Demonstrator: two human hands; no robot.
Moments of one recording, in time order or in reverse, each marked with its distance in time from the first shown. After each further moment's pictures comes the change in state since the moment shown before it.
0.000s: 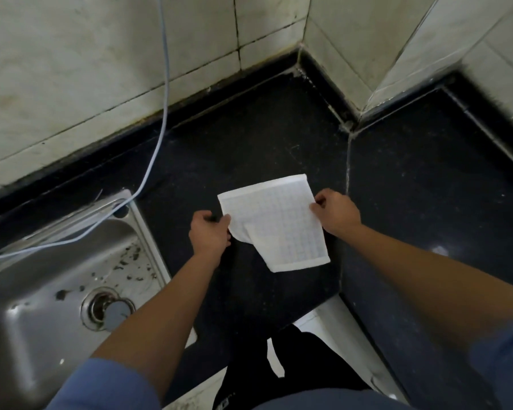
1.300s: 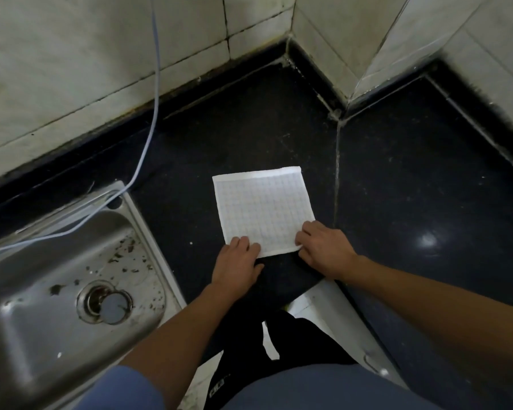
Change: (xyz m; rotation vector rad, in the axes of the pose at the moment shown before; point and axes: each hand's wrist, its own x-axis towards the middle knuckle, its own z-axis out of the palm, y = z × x) left_hand -0.058 -0.071 0.006 1.158 -0.372 0.983; right_hand -0.097 0.018 0.023 -0.425 -0.061 -0.626
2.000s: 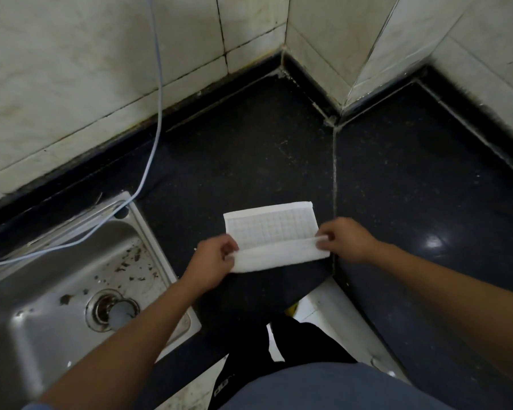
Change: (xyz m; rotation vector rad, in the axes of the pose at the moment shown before) left_hand -0.013 -0.042 -0.056 -0.615 -0.016 -0.234; right_hand -0.007 0.037 -0.033 0.500 -0.196 0.342
